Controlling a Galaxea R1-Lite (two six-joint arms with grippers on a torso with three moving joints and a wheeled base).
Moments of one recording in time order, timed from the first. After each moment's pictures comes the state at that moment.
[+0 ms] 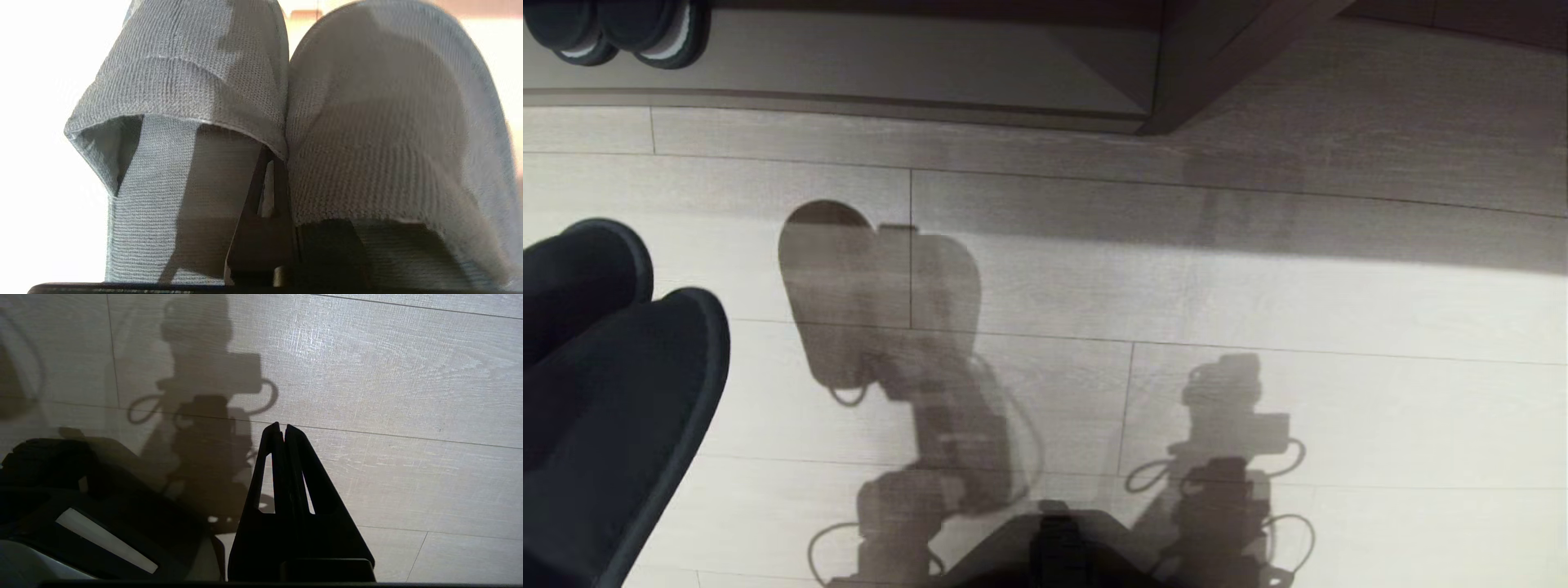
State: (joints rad) left arm 0.00 0.56 -0.41 -0.26 -0.14 0.00; right arm -0.01 0.00 0.00 0.00 0.00 0.01
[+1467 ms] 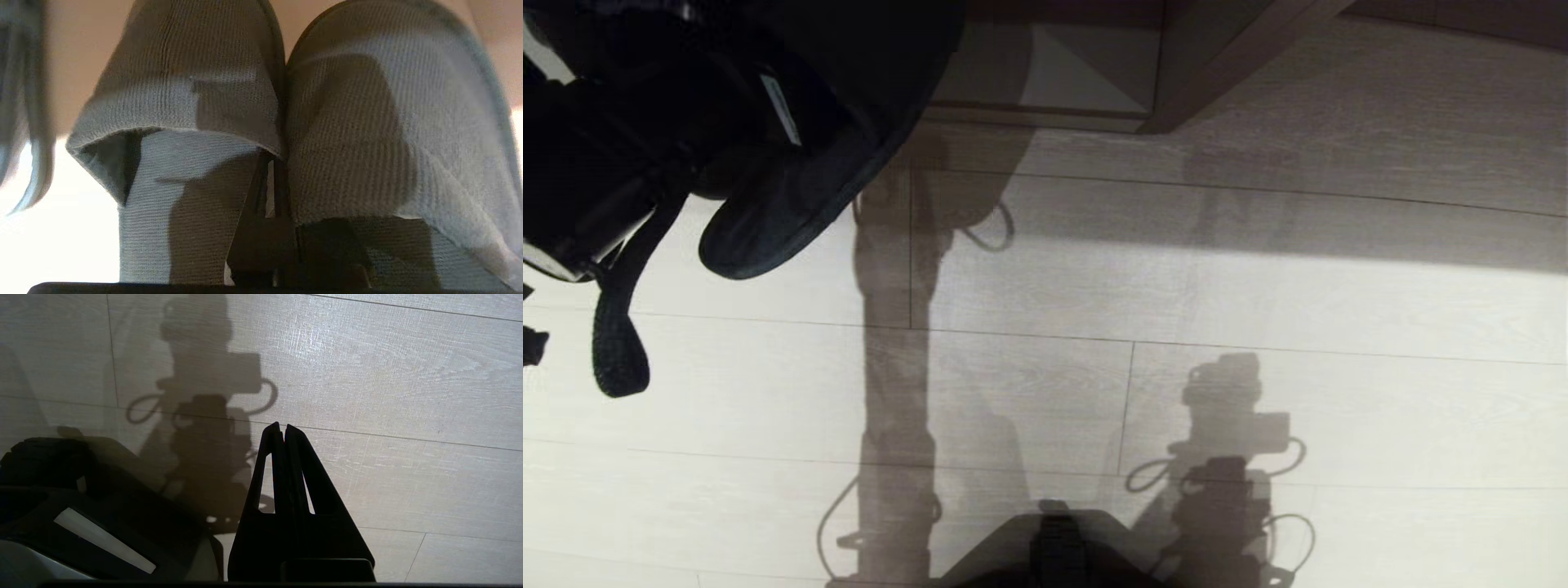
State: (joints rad) left arm -0.38 1.46 -1.09 -0.87 -0.02 0.29; right arm -0.01 0.00 0.00 0.00 0.00 0.00
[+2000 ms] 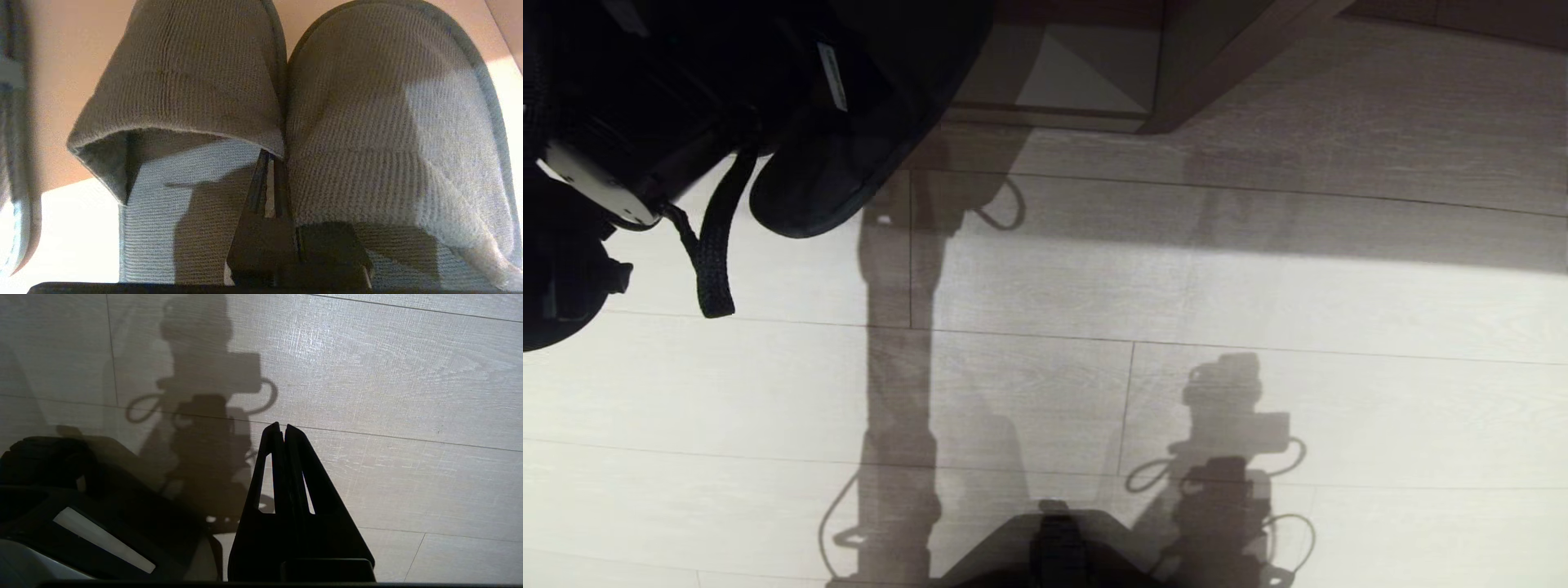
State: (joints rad) left arm -0.41 1.57 -1.26 -0.84 0.00 0.39; right arm -0.01 0.00 0.00 0.00 0.00 0.00
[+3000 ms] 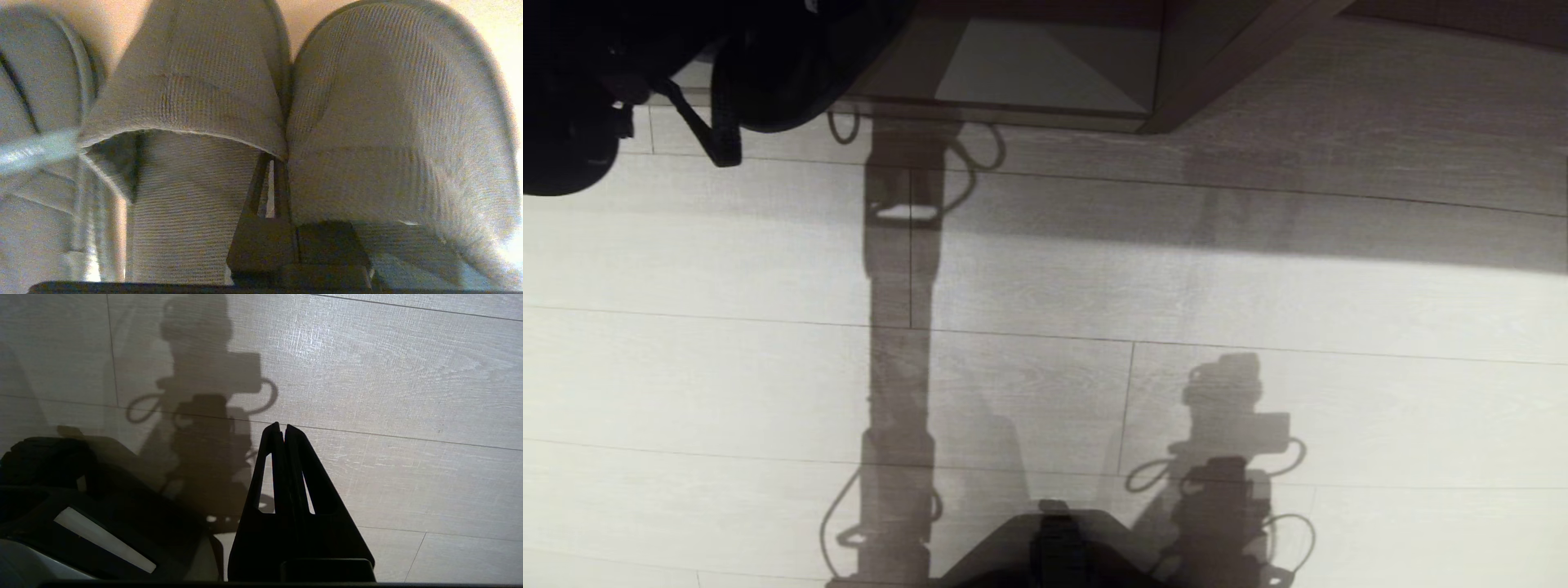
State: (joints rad) left arm -0.30 1.73 -1.70 -0.62 -0.01 0.45; right arm -0.01 0.00 0.00 0.00 0.00 0.00
